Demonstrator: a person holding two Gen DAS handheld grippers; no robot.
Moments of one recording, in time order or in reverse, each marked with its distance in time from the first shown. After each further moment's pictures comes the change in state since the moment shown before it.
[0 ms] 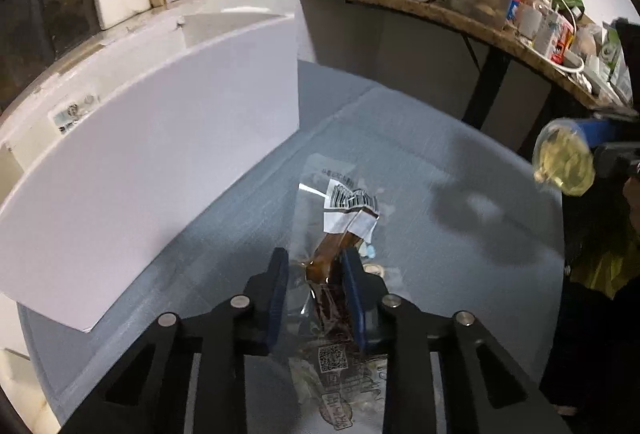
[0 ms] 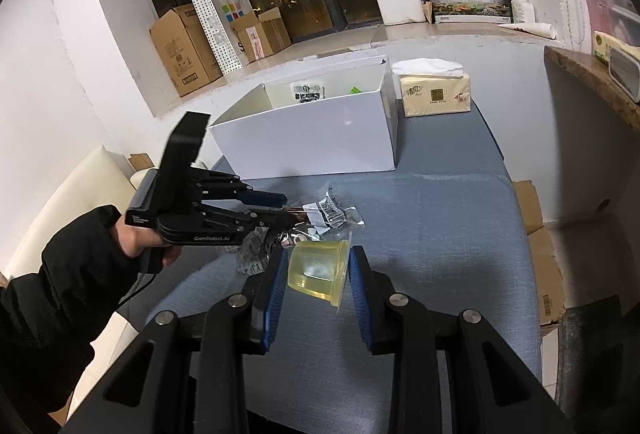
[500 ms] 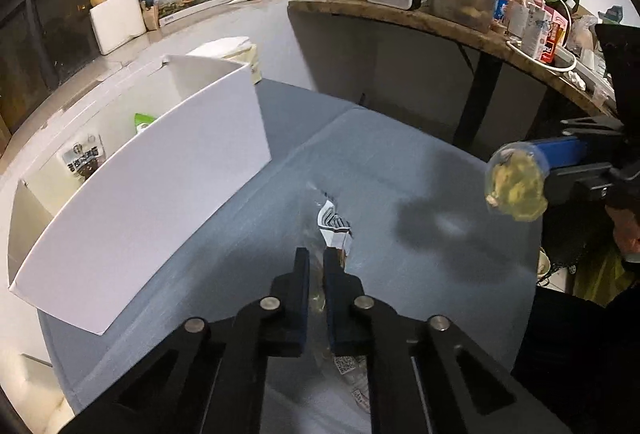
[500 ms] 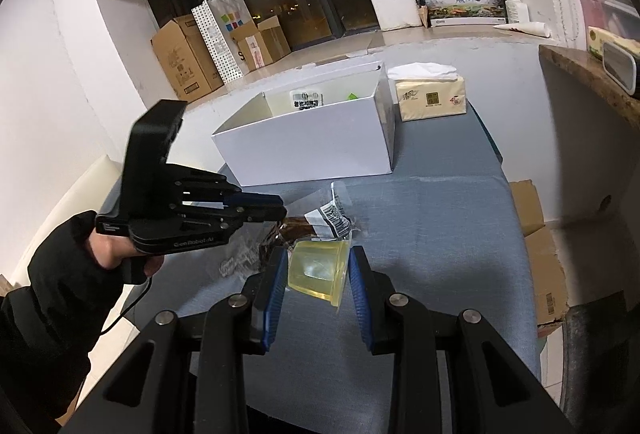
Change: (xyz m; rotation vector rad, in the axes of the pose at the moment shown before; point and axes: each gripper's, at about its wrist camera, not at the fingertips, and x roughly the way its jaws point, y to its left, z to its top) left arm -0.028 -0.047 0.020 0.043 -0.012 0.043; right arm -0.011 -0.010 -0.004 0.024 -0.026 0.017
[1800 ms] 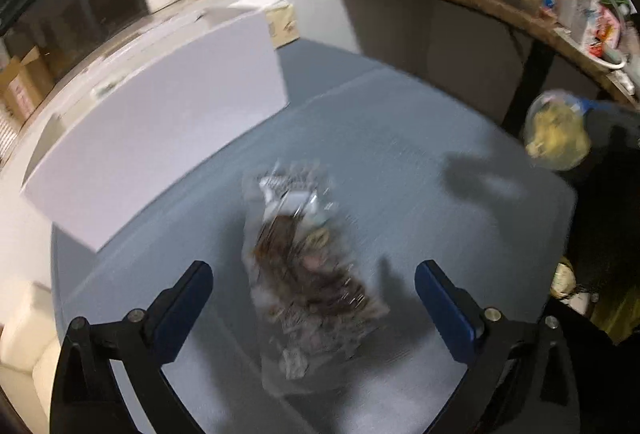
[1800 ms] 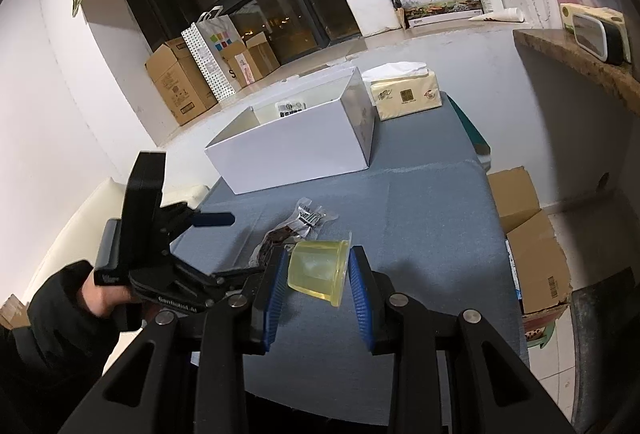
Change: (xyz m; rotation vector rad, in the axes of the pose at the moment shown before) left arm 0.017 -0.041 -0.032 -0.157 0.108 0.210; right arm -0.024 -0.028 -0.018 0.074 -0.039 0.028
